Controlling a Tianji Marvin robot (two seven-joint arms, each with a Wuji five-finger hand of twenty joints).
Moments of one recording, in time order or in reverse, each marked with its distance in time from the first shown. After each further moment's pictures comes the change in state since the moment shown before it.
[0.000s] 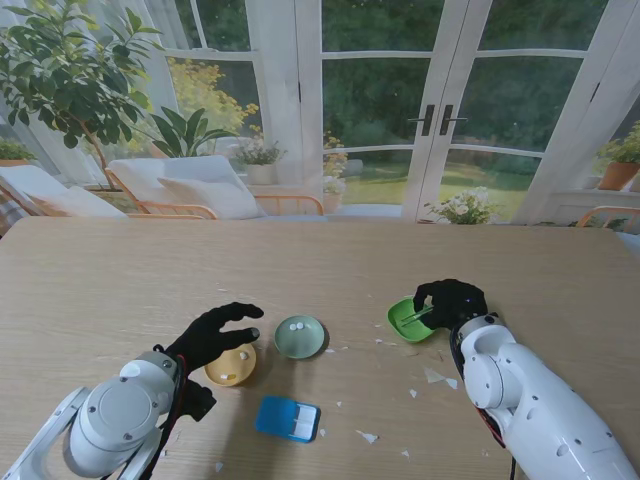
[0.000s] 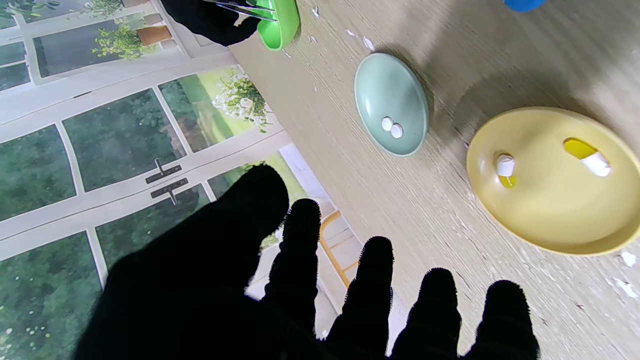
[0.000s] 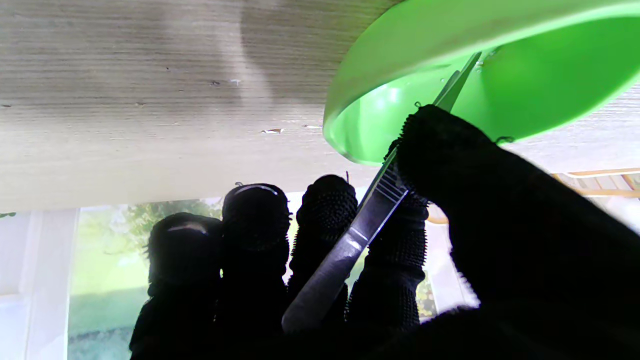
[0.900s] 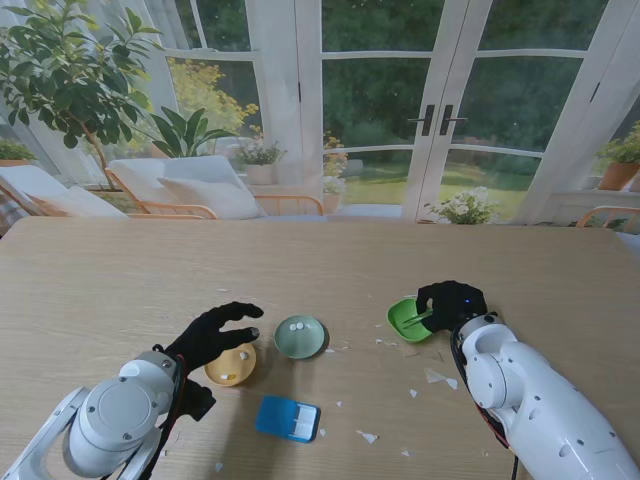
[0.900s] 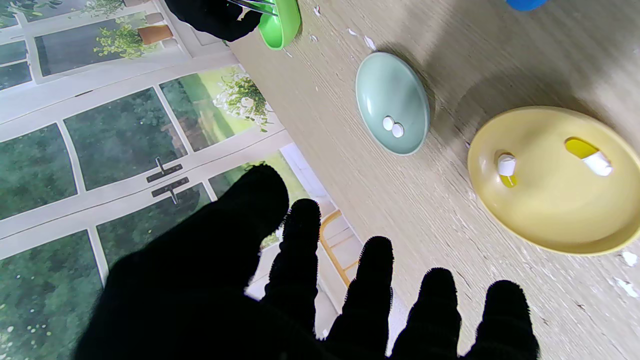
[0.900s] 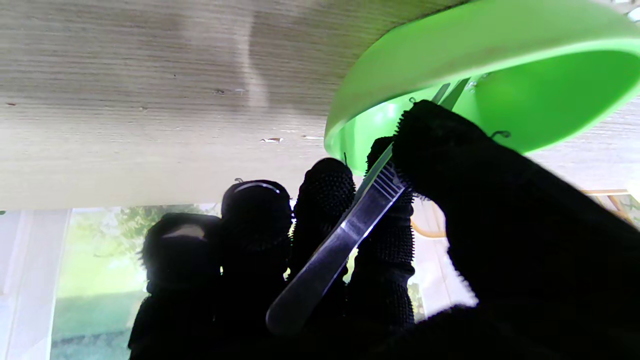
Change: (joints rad) left arm 0.001 0.000 -0.002 -0.001 -0.003 -0.001 0.000; right arm -0.003 0.011 0.004 -0.015 -0.033 -0.019 0.049; left_hand 0.000 0.000 0.000 0.000 0.000 0.000 0.000 0.000 0.000 0.000 0.000 0.002 0.000 0.000 0.000 0.010 0.000 0.000 0.000 0.000; right_hand 0.023 -0.044 0.013 0.000 0.008 0.112 0.039 -0.059 0.050 0.031 -0.076 -0.115 0.062 -0.003 -0.027 -0.012 0.065 0.000 0.010 0.000
